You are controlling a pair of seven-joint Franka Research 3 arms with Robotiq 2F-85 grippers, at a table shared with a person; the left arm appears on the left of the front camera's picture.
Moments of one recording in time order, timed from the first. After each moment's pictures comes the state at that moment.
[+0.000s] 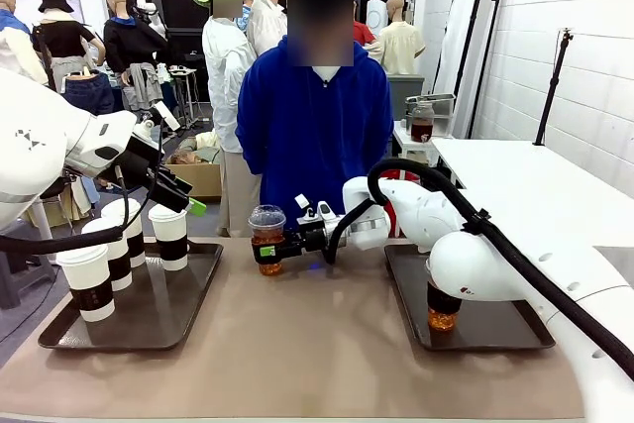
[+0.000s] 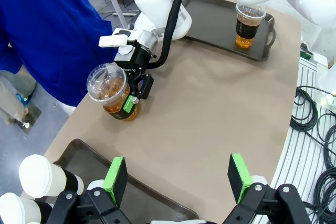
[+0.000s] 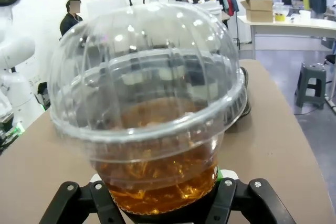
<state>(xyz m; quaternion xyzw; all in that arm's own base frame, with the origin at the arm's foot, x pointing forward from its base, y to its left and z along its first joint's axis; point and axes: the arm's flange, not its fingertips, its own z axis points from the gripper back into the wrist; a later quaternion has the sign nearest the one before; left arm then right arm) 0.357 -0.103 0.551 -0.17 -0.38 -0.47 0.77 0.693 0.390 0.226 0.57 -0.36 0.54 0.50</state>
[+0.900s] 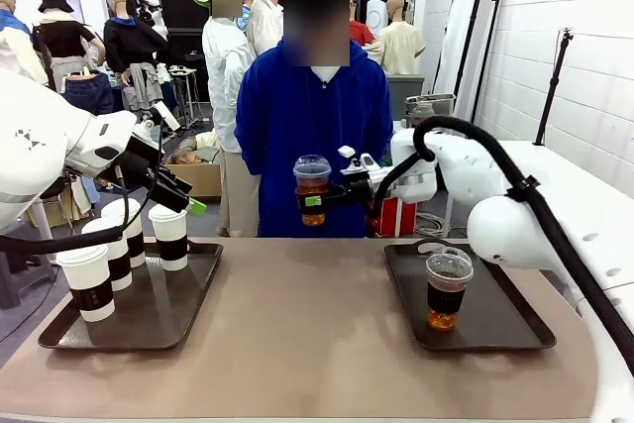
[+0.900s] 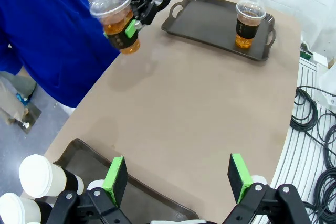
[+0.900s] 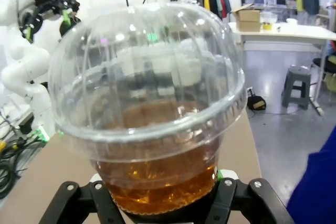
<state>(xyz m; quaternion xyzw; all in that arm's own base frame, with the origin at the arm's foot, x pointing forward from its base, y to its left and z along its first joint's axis) 0.357 -0.103 0.551 -0.17 -0.38 -0.47 0.77 0.730 0.259 0.351 0.55 -0.36 0.55 0.52</state>
